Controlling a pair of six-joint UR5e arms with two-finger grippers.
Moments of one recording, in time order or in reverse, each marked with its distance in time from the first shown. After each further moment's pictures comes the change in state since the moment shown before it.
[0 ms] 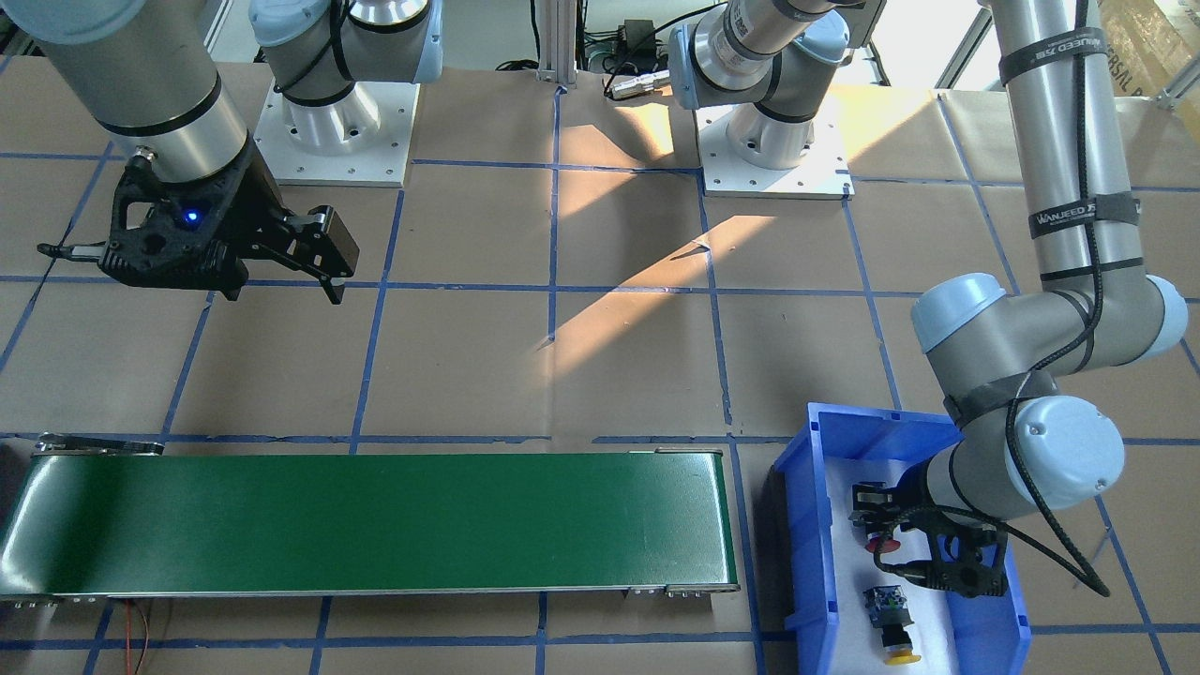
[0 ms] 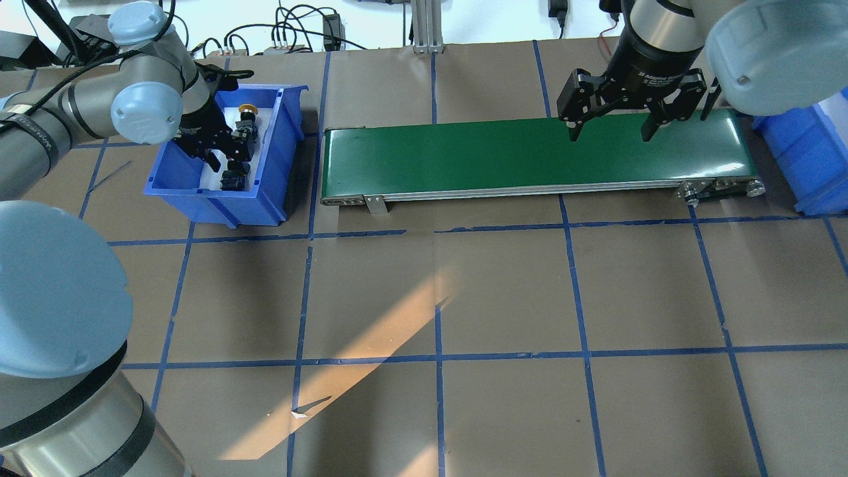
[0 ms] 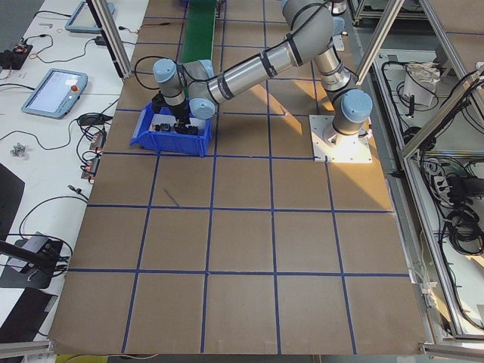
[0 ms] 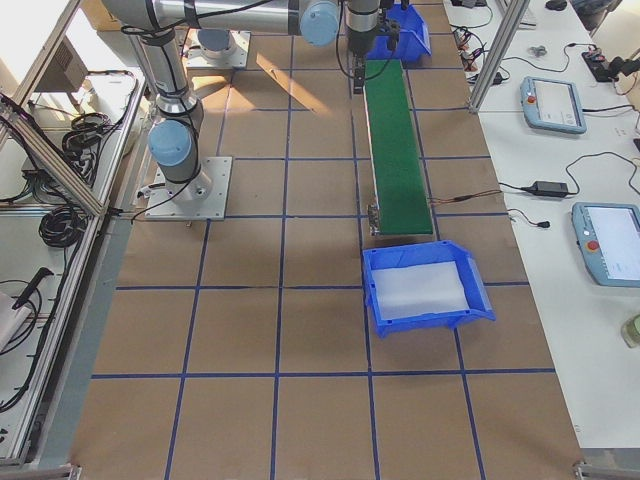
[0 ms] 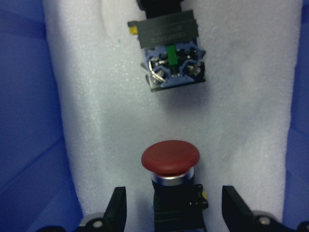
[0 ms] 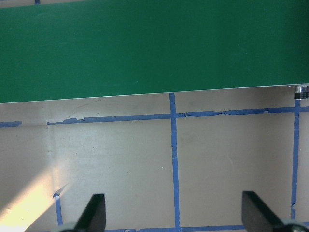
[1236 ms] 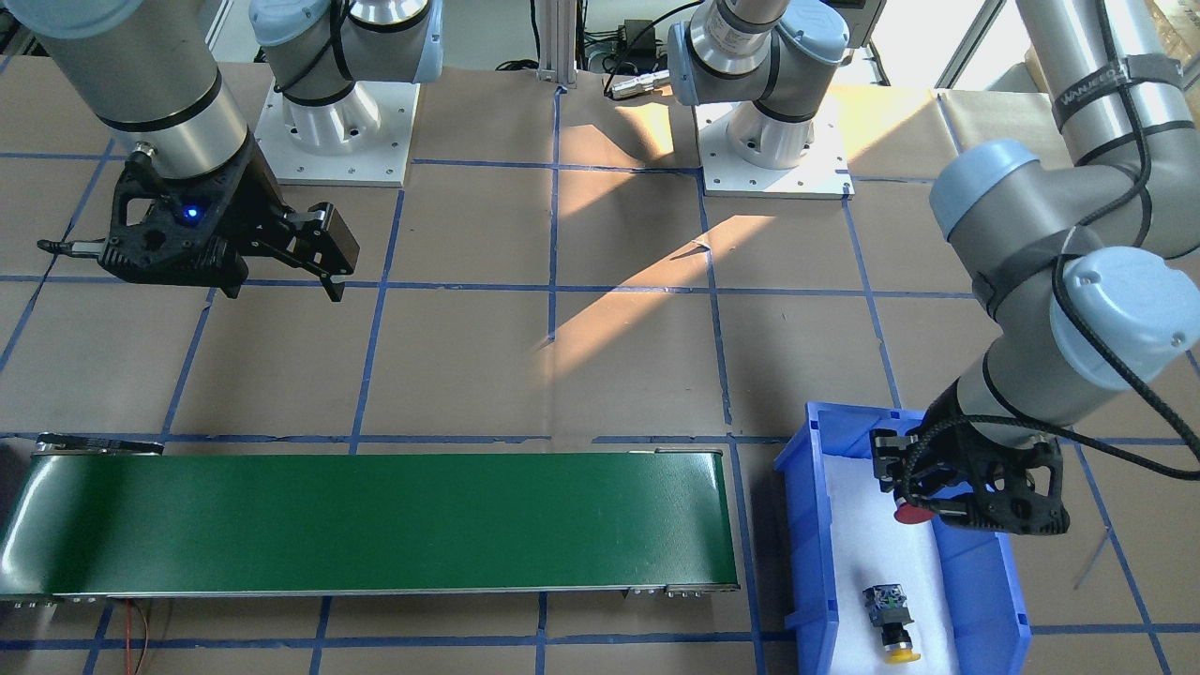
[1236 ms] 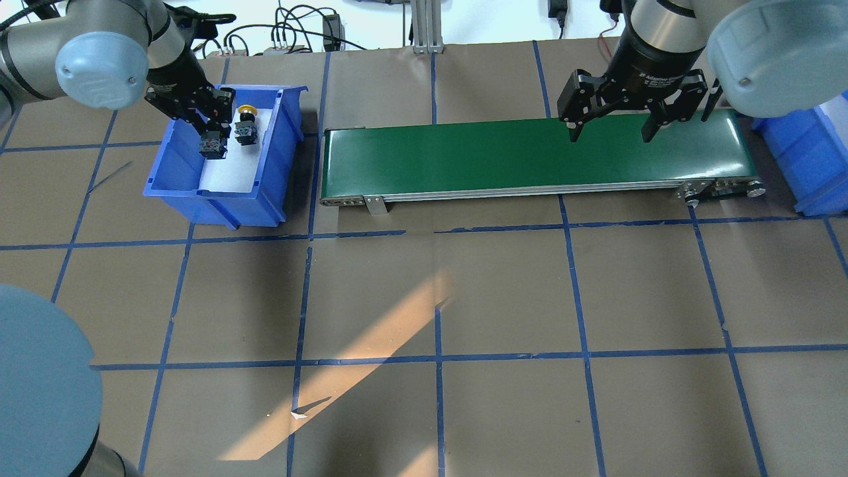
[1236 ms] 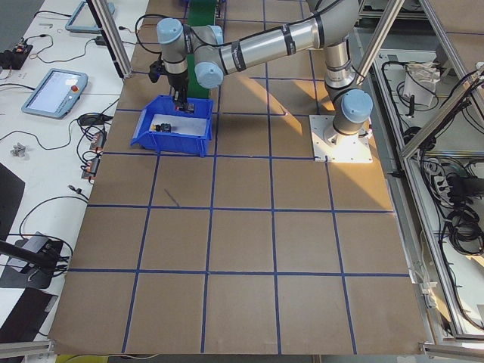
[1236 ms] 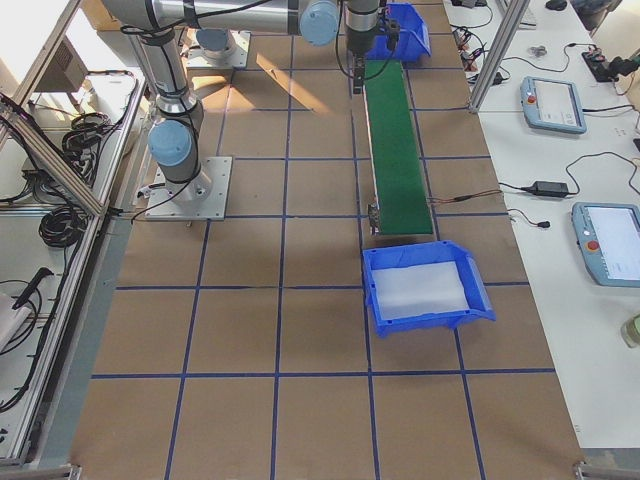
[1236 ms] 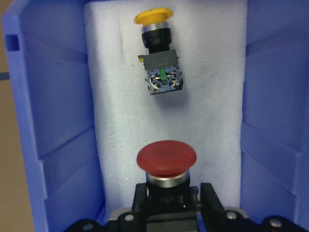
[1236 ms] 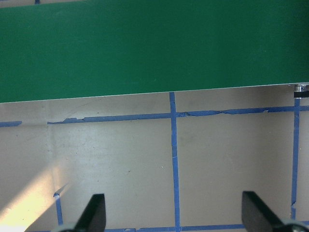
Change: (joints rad) left arm -0.073 0.198 0.036 -0.107 0.002 -0.094; right arm 0.000 -0.003 0.002 0.001 0.000 0.002
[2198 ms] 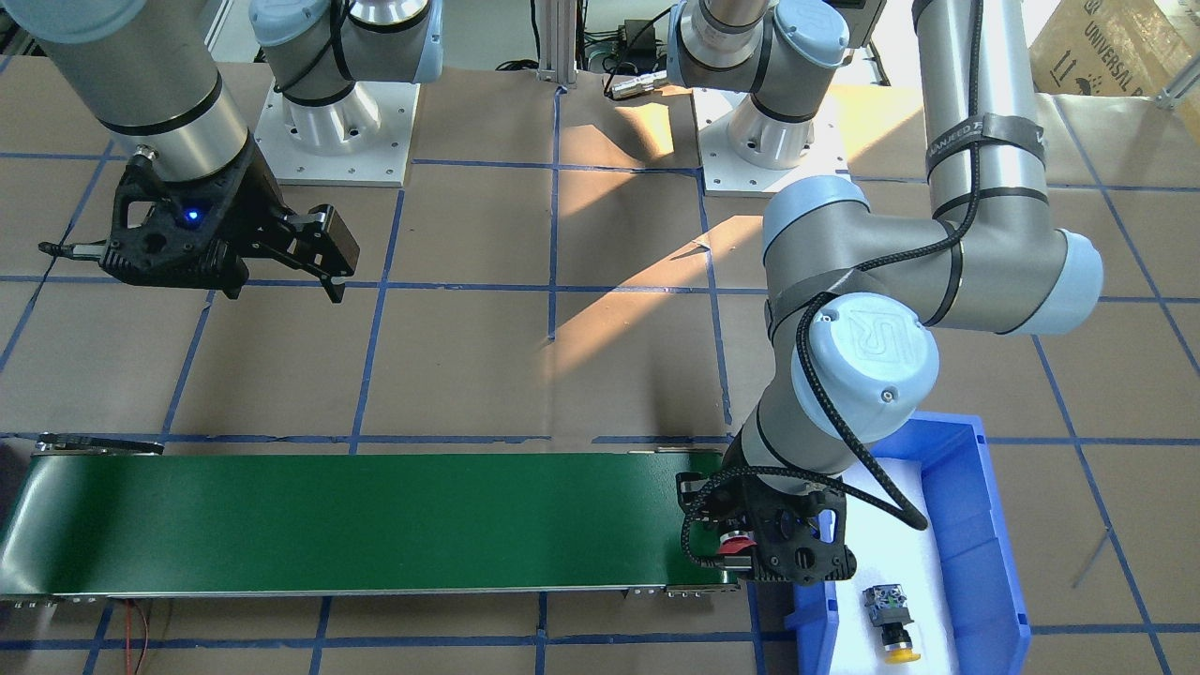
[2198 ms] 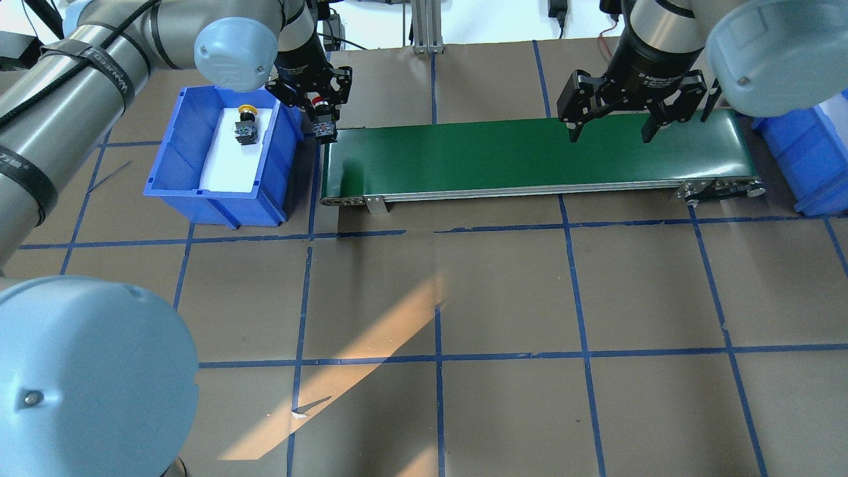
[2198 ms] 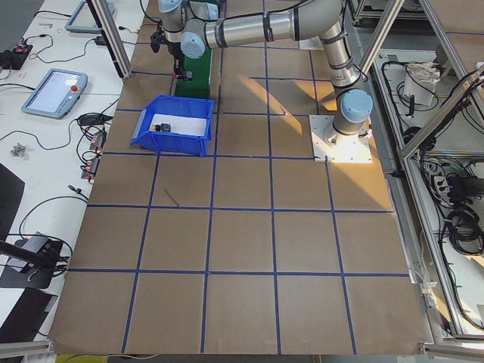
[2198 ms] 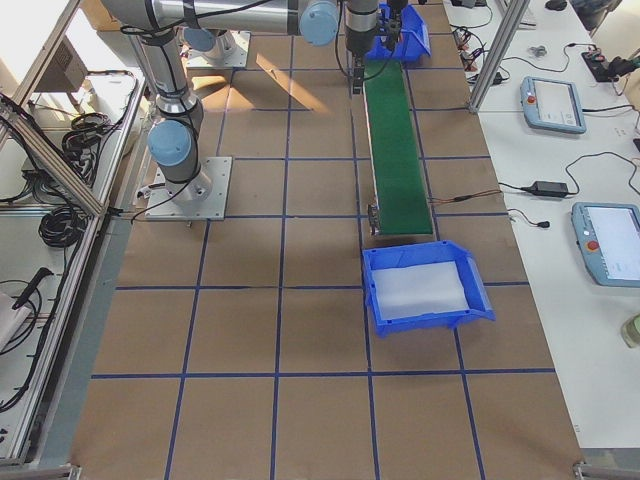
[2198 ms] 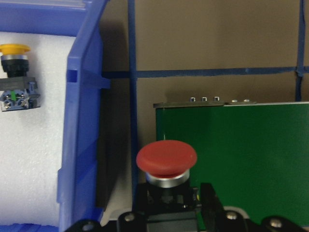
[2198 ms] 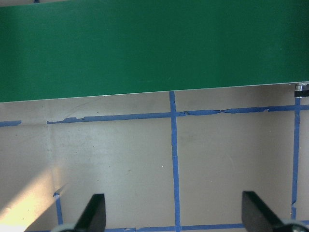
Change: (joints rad) left arm -0.214 -0.157 0.160 -0.008 -0.057 -0.327; right arm 0.000 0.002 0.000 0.002 0.000 0.001
